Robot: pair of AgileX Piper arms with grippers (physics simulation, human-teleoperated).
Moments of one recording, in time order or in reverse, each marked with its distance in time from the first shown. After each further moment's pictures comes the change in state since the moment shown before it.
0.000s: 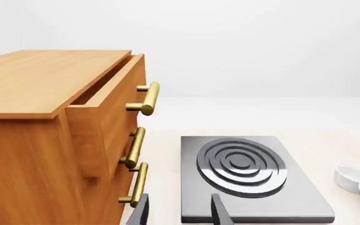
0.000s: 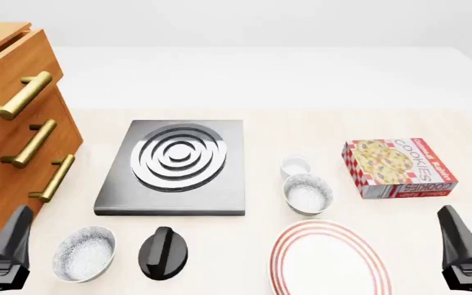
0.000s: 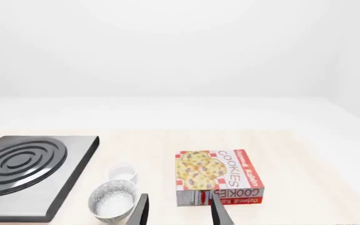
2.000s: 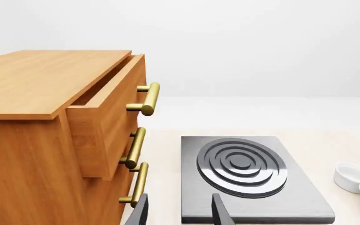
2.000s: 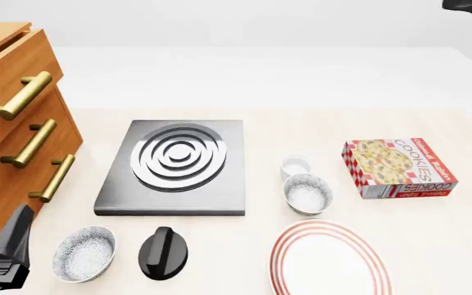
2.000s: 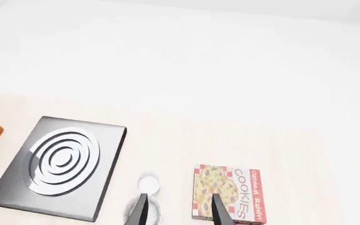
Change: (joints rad) left arm 0.001 0.006 -0.003 -0.002 0.000; right arm 0.129 1.052 -1.470 0.901 -0.021
